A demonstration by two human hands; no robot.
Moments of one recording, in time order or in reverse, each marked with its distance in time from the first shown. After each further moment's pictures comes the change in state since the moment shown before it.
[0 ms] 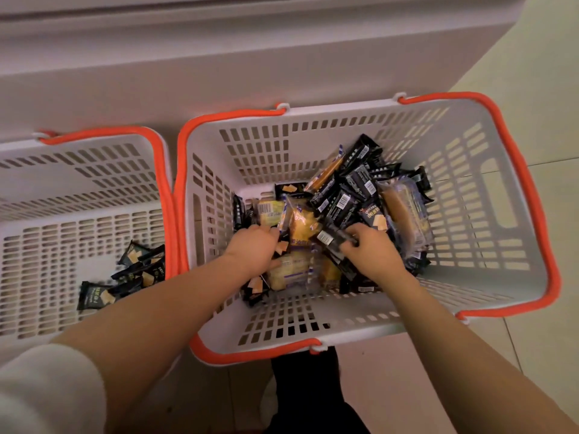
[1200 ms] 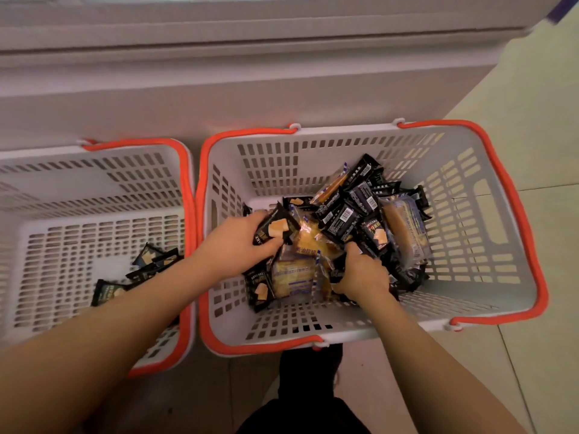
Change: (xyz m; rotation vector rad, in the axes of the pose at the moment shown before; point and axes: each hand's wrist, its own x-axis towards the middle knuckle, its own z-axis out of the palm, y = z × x) left_hand -0.074 -0.019 -0.054 -0.605 0.353 -0.036; right_hand -0.022 -0.018 0.018 -0.345 -0.086 0.128
